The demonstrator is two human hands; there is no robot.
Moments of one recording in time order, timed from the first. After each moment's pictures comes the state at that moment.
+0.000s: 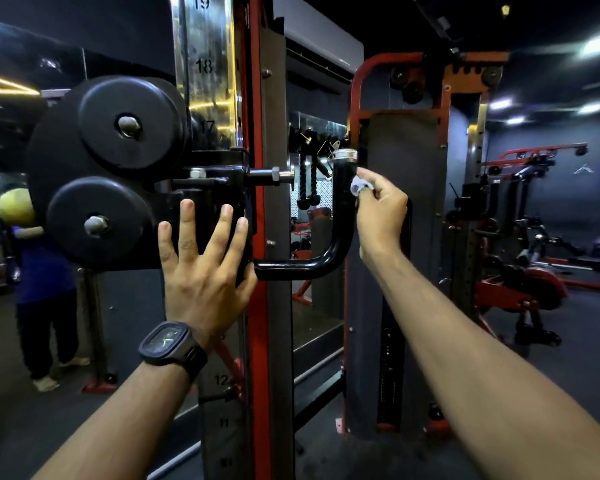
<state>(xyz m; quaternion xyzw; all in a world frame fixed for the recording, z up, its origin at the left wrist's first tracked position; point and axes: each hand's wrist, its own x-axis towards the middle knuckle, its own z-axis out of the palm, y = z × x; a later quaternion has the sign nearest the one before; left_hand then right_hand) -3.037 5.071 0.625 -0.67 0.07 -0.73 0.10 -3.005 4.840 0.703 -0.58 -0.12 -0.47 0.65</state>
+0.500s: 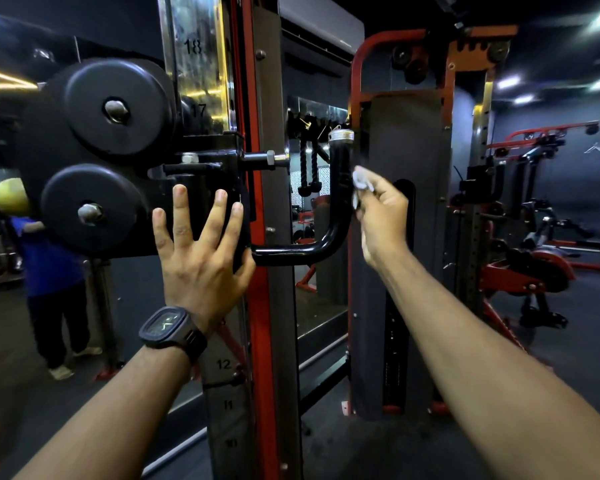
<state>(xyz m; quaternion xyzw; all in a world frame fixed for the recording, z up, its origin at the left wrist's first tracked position) -3.038 5.070 0.625 -0.67 0.06 -0.73 0.10 -3.000 4.833 0.674 -0.51 -0.18 -0.35 0.77</state>
